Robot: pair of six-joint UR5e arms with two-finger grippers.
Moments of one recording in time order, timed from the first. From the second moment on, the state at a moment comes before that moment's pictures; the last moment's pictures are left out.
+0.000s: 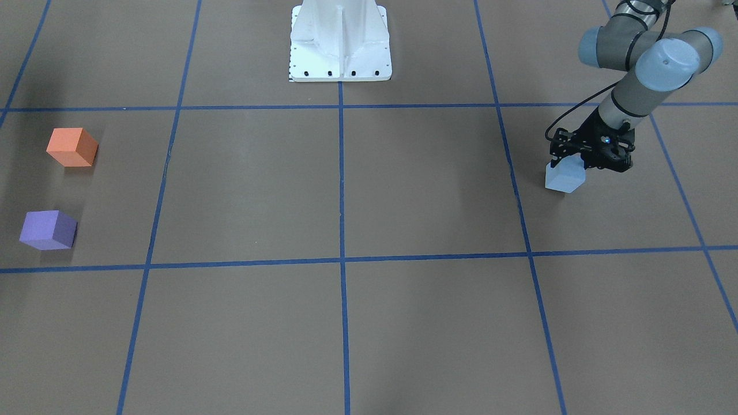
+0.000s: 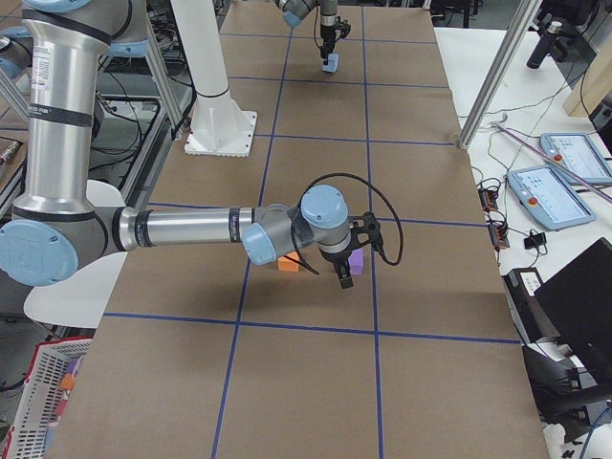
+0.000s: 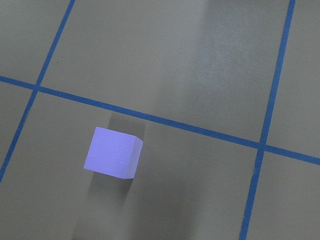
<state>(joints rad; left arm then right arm) -0.82 -1.59 -1.80 -2.03 -2.12 -0.67 1.47 -1.73 1.79 -1.20 2.43 0.13</state>
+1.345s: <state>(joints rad) -0.56 -2.54 -1.30 -1.62 -2.02 -1.09 1.47 -1.73 1.79 -1.20 2.44 0.14</state>
